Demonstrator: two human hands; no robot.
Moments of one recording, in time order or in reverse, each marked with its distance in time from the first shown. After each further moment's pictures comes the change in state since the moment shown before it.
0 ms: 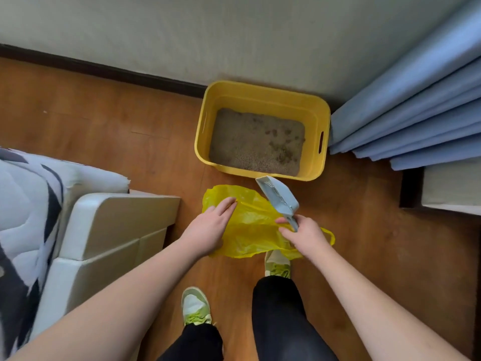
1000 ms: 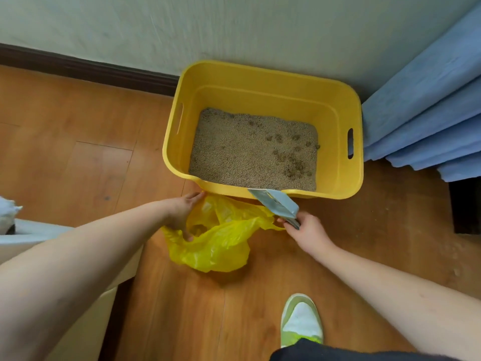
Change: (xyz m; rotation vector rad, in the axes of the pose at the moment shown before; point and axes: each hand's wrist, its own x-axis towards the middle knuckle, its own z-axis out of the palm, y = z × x) left_hand 0.217 -0.175 0.098 0.058 -0.340 -0.115; right_hand 0.231 0.110 0.066 -0.037 0.232 -0.240
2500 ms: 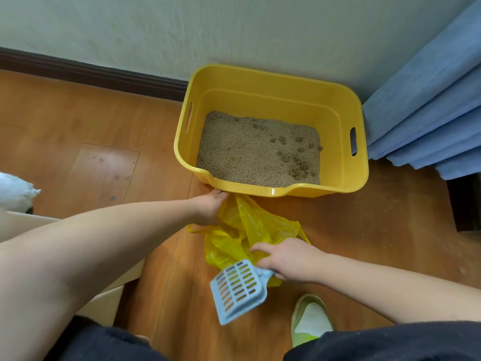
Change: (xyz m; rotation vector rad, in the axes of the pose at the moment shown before) left_hand 0.011 0.034 0.006 -0.070 0.242 0.166; right_hand -0.042 -0.041 0.034 -0.957 -0.620 -0.826
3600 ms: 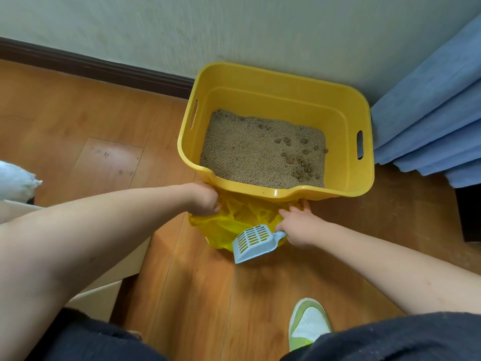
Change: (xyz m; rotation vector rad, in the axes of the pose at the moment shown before) left_hand 0.007 -0.018 -0.014 0.343 -0.088 0.001; right_hand 0.022 0.059 -0.017 -0.068 -0.263 0.515
